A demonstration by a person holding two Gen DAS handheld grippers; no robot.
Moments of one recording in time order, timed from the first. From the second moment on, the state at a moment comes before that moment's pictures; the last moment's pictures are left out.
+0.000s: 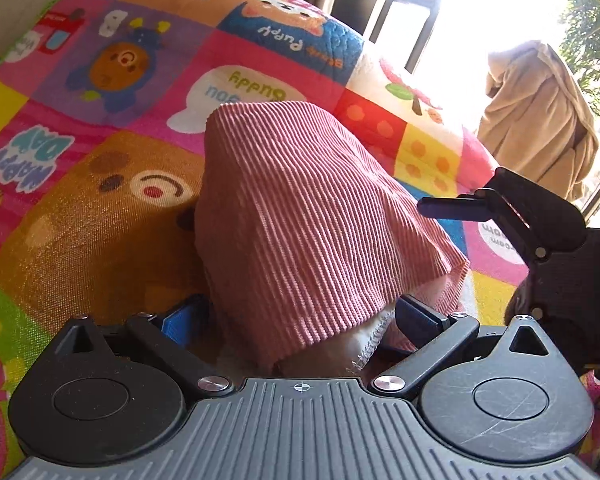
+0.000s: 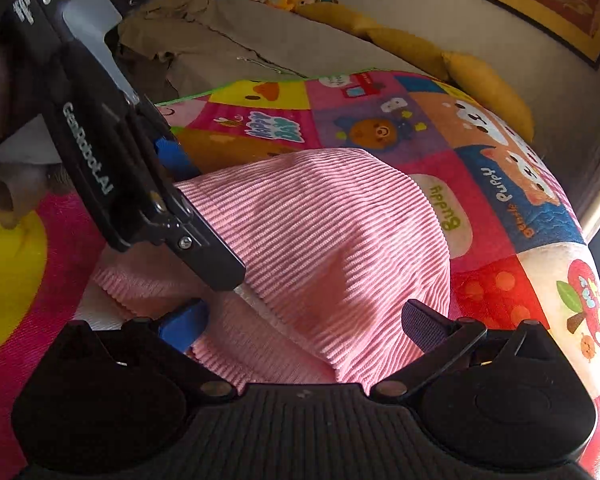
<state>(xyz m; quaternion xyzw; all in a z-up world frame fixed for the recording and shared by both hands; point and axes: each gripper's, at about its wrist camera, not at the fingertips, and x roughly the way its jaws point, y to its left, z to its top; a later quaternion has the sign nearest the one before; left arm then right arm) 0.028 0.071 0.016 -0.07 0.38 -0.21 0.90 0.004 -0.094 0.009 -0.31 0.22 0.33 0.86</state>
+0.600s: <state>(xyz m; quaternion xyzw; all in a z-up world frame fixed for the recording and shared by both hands) 0.053 0.077 0.009 -0.03 0.36 -0.14 0.92 0.050 -0.147 0.020 -0.29 0.25 0.21 0.90</state>
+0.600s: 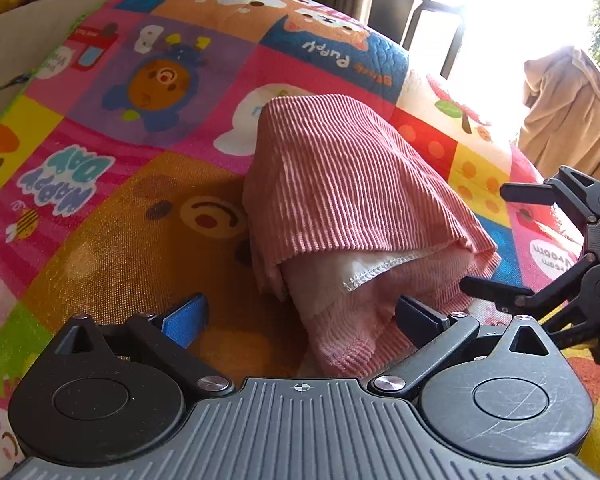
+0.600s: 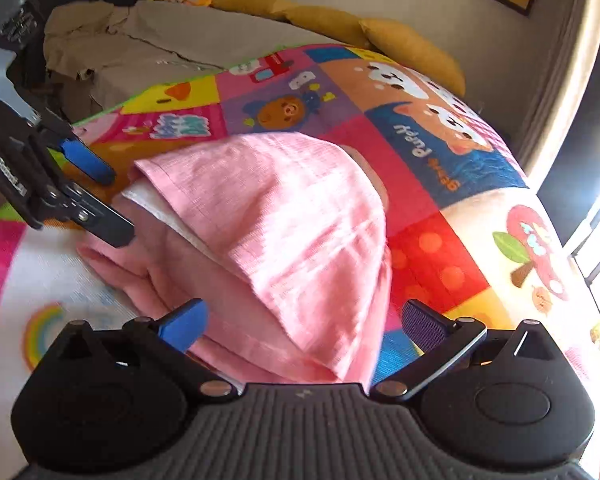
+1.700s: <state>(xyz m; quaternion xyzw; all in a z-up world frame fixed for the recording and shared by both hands) -0.030 -0.011 -0.011 0.01 0.35 0.01 0.94 0.004 -0.218 -0.003 -0.06 0.36 0.14 0.92</state>
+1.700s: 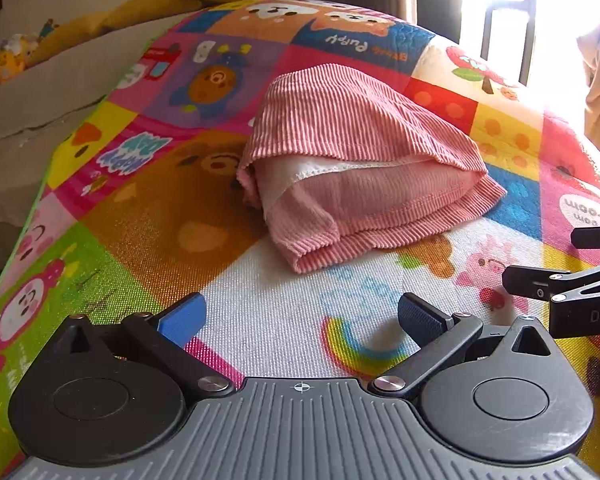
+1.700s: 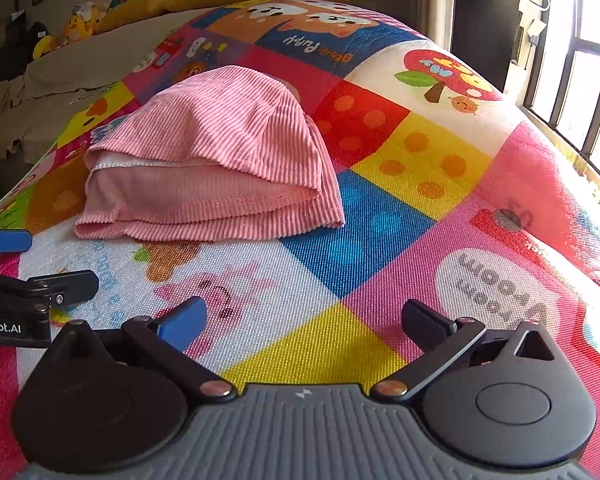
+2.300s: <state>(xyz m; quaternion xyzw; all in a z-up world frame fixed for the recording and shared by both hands) -0.030 -0.013 -0.013 0.01 0.35 0.01 0.94 0.001 -0.221 -0.005 -0.06 0.35 0.14 0.92</state>
